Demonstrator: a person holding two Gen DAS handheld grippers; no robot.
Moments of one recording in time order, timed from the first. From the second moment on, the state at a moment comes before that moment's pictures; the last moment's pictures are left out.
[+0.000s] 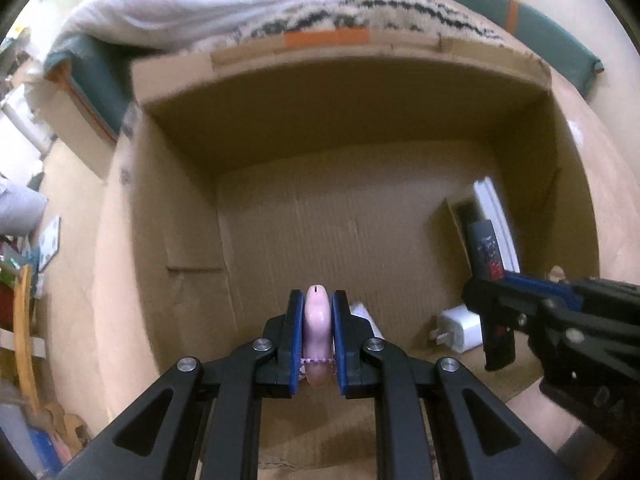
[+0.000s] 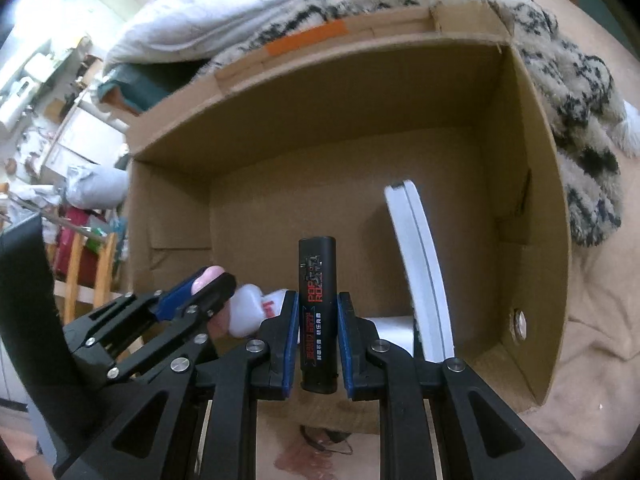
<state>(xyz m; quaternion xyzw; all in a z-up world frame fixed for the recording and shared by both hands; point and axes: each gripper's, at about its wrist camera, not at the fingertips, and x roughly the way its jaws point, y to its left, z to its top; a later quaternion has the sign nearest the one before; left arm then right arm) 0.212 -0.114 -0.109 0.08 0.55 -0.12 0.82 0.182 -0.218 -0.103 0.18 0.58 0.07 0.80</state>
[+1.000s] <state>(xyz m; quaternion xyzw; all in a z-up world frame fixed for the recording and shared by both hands) 0.217 -0.116 -0.112 0.08 0.55 -0.10 0.83 0.185 -0.234 -0.101 0.21 0.57 0.05 0.79</state>
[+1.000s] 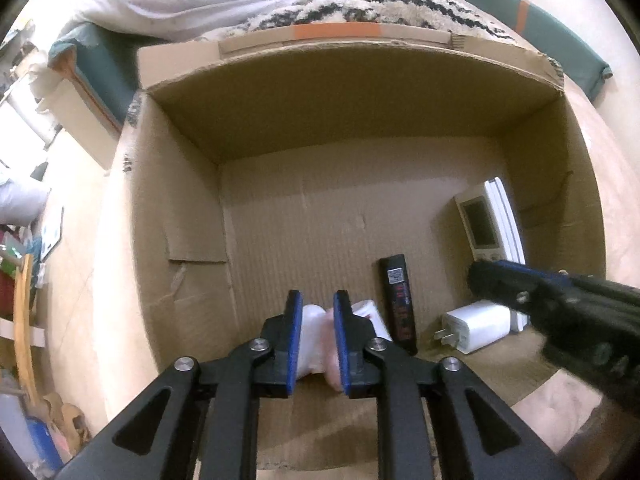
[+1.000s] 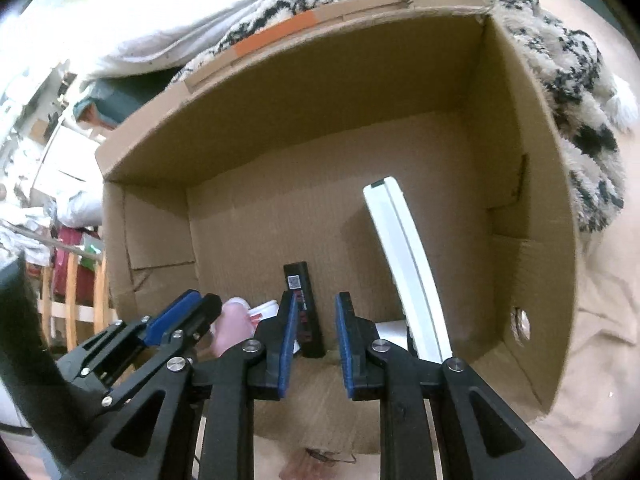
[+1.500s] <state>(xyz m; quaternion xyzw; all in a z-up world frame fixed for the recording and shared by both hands) 0.188 -0.090 -0.069 0.07 0.50 -0.09 0.86 0.157 -0.246 -0.063 0.25 0.52 0.06 0.81</state>
